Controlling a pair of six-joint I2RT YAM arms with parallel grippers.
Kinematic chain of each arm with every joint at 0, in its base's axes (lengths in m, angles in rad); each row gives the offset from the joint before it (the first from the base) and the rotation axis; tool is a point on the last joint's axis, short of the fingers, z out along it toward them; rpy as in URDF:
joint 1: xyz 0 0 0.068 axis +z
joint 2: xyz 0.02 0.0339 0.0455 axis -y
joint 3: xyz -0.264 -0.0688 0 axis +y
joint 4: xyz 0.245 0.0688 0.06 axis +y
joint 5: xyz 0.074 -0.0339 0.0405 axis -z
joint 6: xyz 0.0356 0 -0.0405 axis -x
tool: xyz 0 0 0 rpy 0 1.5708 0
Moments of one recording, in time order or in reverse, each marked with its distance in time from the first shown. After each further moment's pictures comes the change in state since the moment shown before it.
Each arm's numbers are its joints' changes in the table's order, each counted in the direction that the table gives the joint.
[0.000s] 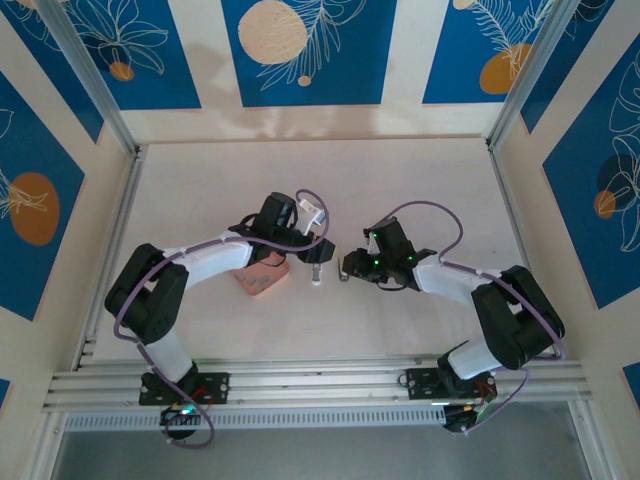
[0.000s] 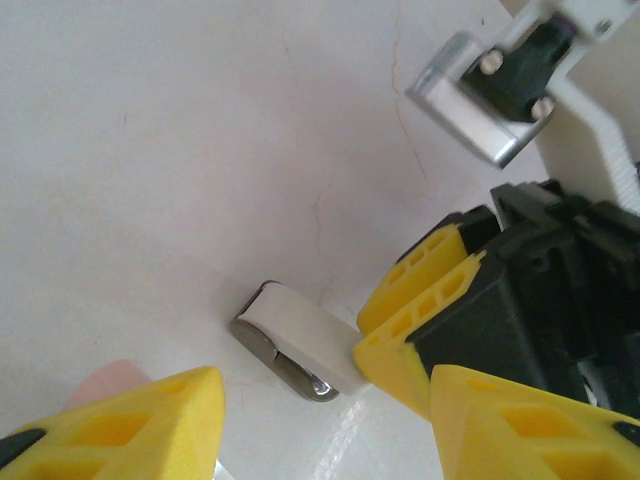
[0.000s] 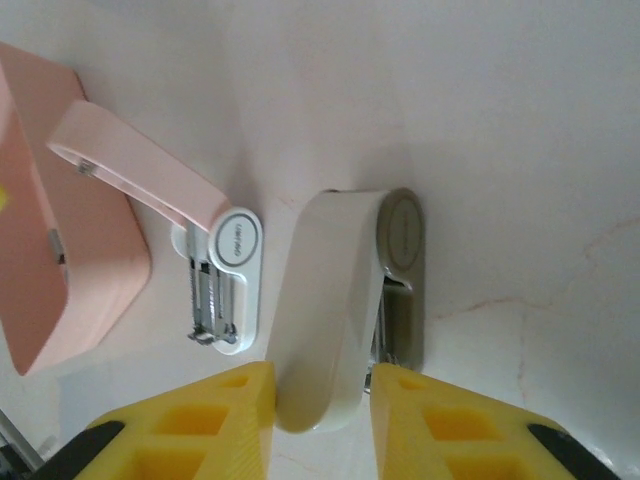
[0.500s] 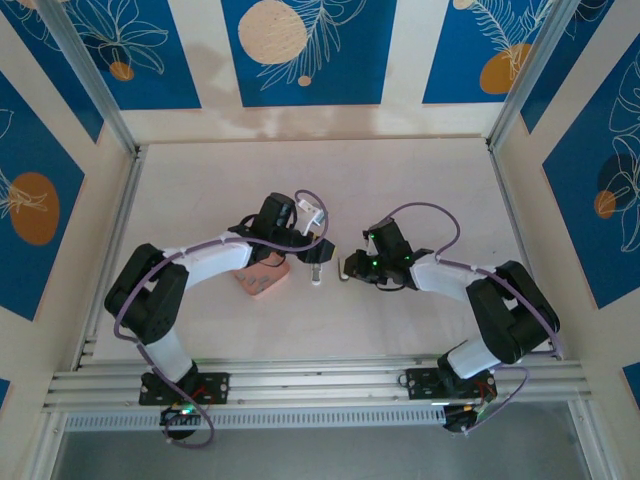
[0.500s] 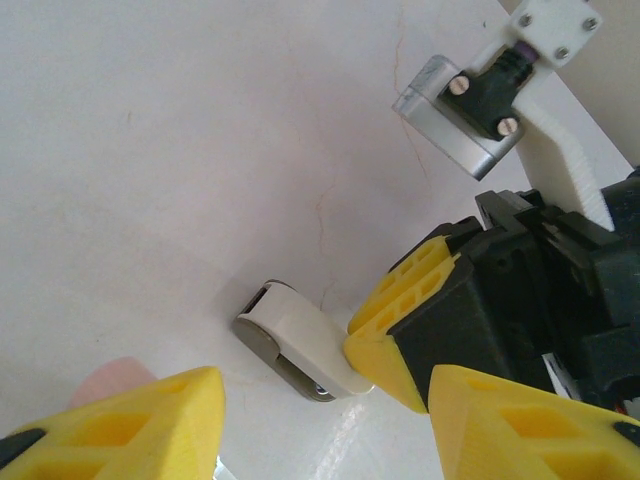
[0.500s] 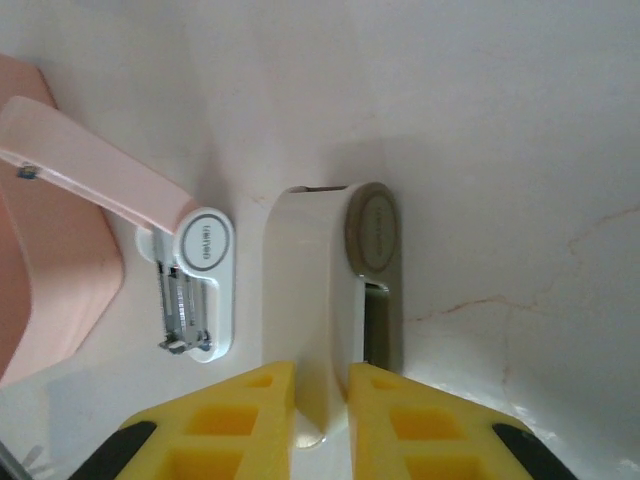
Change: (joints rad) left arm 0.002 0.002 0.007 -0.008 -0.001 0.007; right arm 0.007 -0.039 -0.005 0.002 0.020 -0.013
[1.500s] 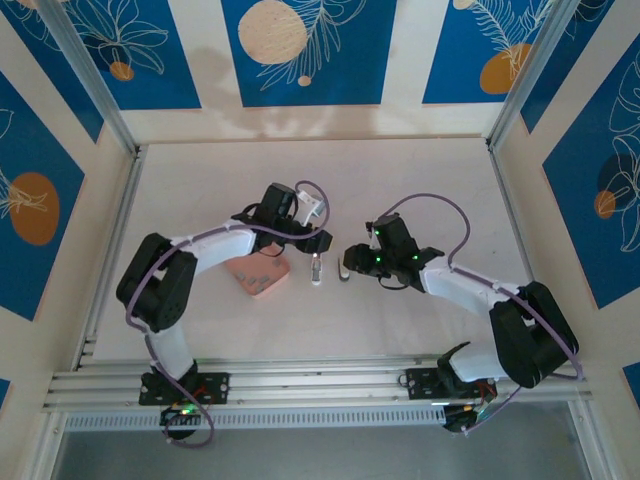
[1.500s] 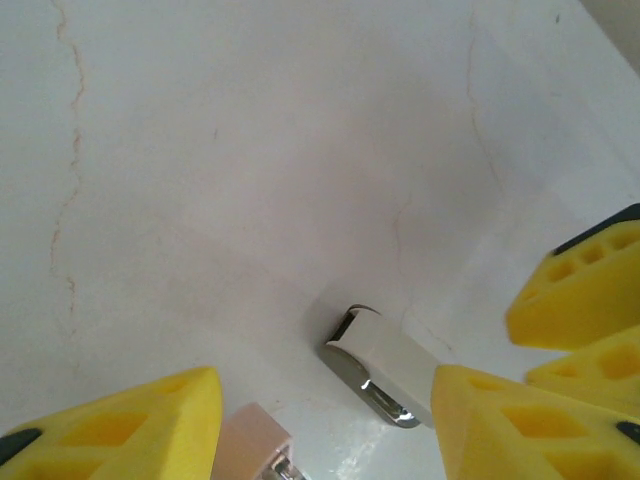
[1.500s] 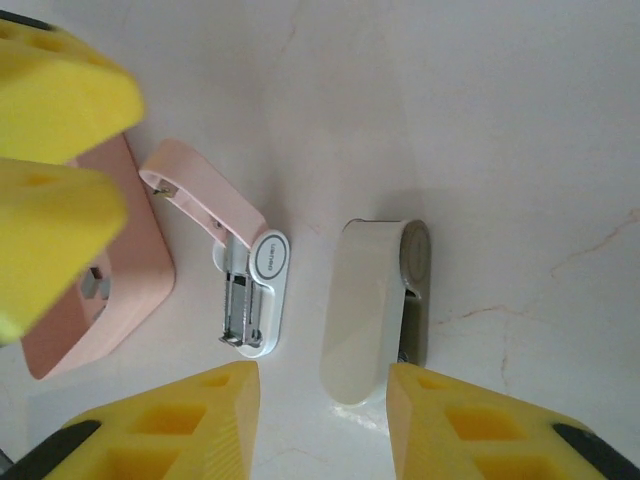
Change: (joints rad) left arm 0.044 -0.106 -0.127 0.099 -0.040 -0.080; right arm 0.018 0.158 -0.028 0.087 0.080 0.051
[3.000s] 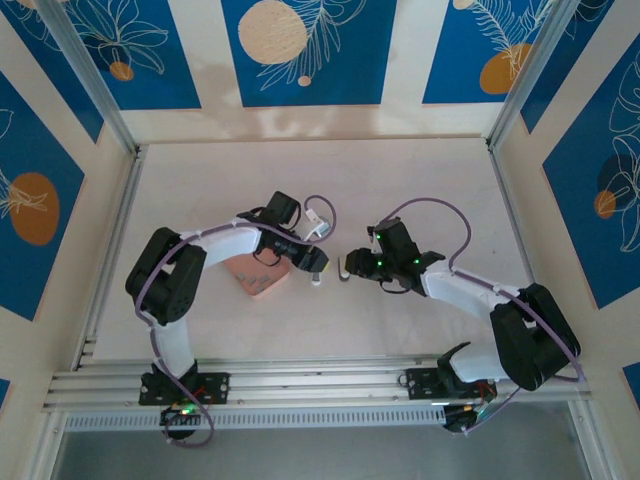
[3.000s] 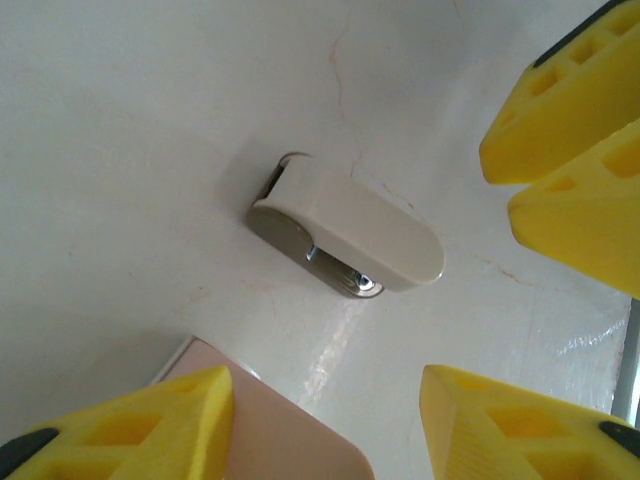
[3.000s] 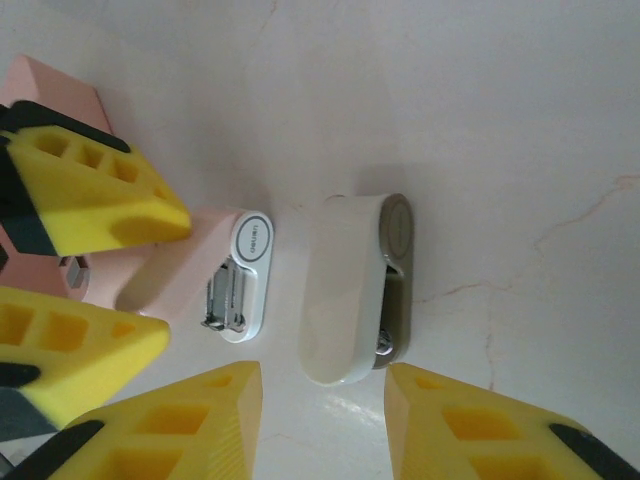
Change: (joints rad) left arm -0.001 -0.051 -0.020 0.236 0.154 -0.209; right arm 0.004 0.007 0.034 -0.011 -0.004 -0.004
